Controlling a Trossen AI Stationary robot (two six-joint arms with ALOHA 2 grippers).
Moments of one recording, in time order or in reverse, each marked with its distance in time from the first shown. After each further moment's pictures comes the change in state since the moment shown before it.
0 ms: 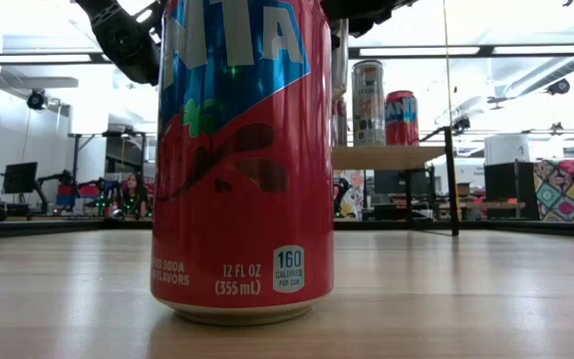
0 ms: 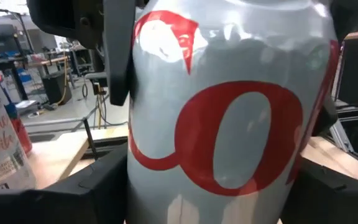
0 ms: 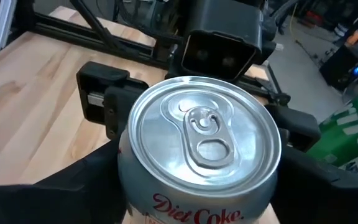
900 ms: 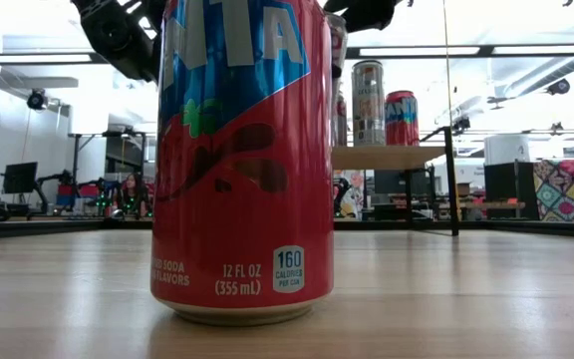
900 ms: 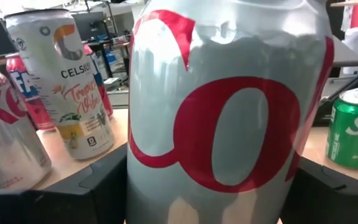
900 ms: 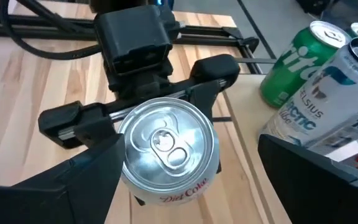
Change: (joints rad) left arm -0.078 0.002 -0.005 -0.024 -0.423 0.046; right arm 0.001 0.013 0.222 -0.401 0.139 0.240
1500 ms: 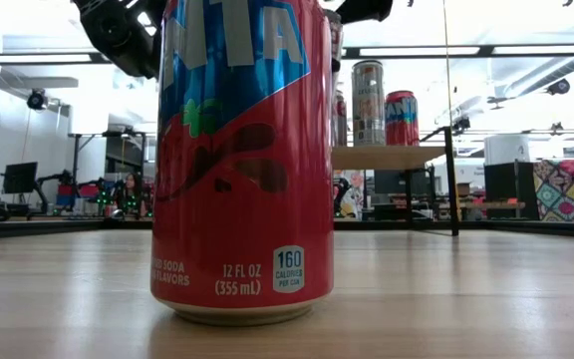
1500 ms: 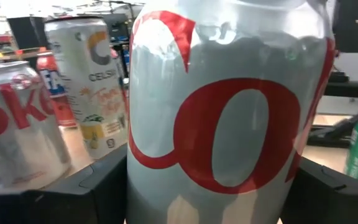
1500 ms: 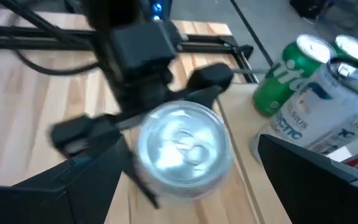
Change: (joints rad) left arm 0.003 -0.002 0.010 0.019 -0.088 -0.054; right arm 0.001 0.005 0.062 -0.034 0.010 0.009
